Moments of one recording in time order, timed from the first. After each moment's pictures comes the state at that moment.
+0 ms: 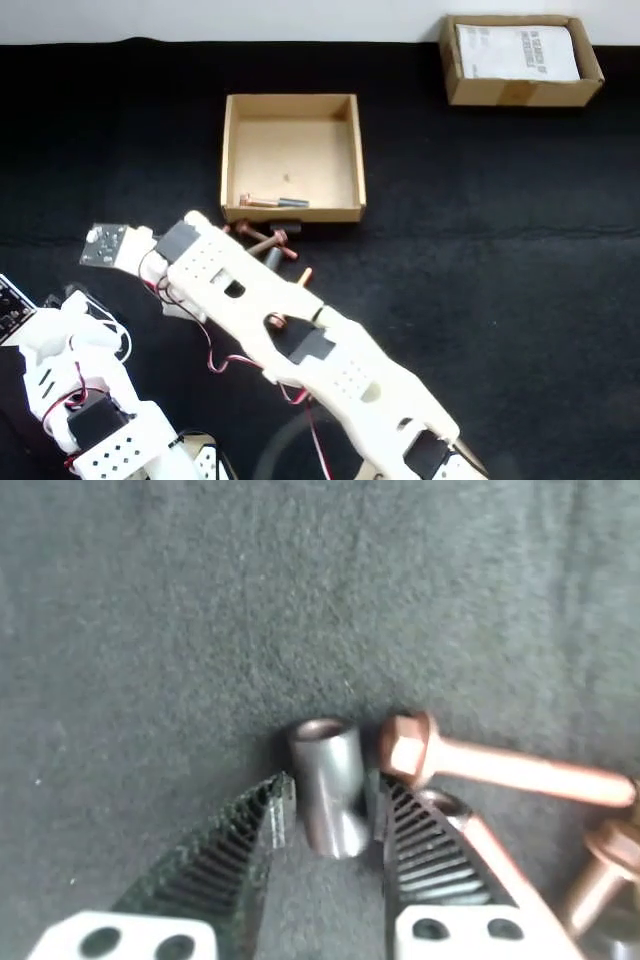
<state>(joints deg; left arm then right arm) -42.3 -103.6 96.2 43.0 17.2 -59.6 49.3 -41.6 79.4 26.5</state>
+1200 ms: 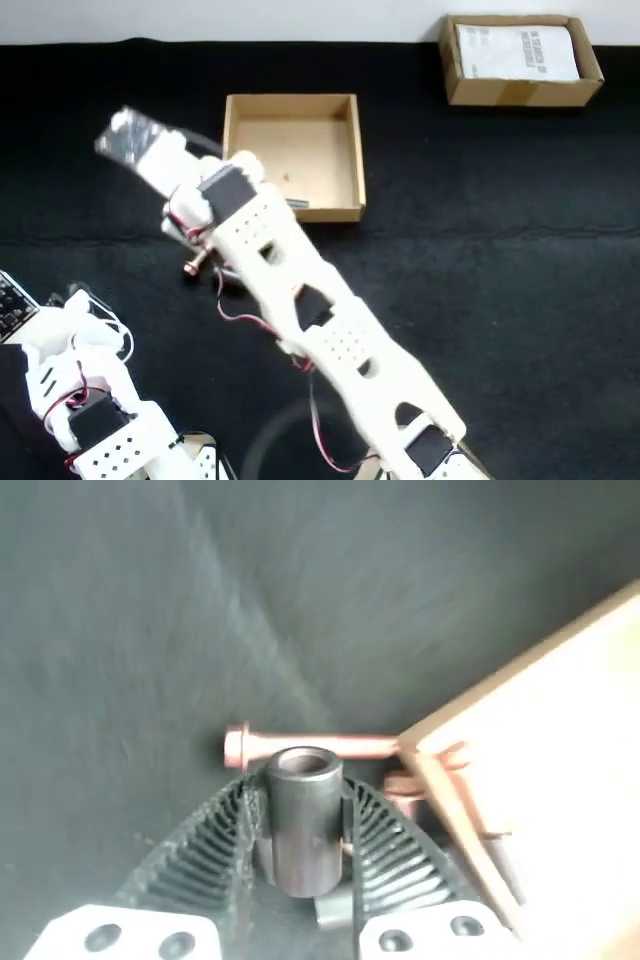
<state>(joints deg) -41.4 -103.6 96.2 43.5 17.2 -50.5 56.2 -93.9 100.5 15.2</state>
